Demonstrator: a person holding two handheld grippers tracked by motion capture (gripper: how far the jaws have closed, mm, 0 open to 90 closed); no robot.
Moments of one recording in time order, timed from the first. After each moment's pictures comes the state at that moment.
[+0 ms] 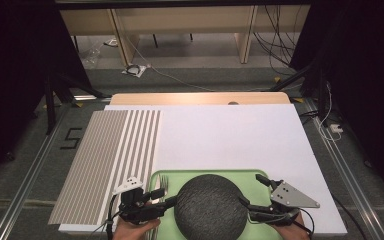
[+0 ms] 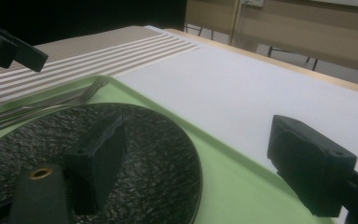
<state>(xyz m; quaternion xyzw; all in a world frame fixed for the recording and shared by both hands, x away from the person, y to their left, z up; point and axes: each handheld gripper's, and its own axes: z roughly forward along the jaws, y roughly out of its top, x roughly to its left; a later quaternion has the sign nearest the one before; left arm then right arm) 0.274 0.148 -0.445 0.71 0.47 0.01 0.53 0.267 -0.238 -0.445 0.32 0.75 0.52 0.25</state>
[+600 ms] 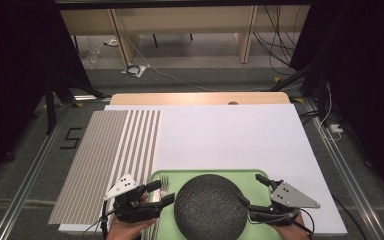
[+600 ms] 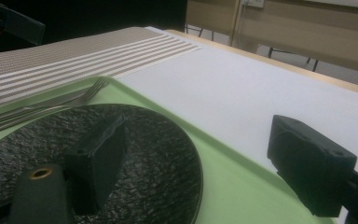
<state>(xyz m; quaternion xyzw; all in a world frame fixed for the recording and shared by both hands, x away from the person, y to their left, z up) 0.273 0.158 -0.434 0.71 0.39 0.07 0.57 0.267 -0.237 -0.445 0.32 0.75 0.52 0.25</state>
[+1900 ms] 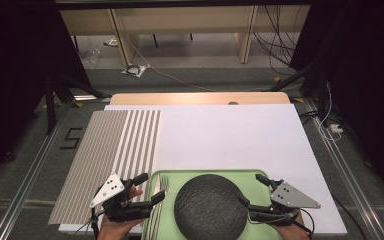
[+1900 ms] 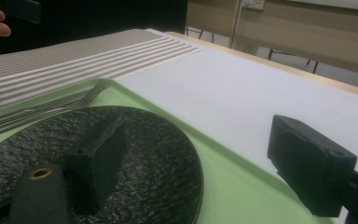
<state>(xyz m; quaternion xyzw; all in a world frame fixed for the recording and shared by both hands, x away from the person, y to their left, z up) 0.272 0.180 -0.434 0.69 0.37 0.14 0.61 0.267 -0.237 -0.444 0.32 0.75 0.52 0.25</state>
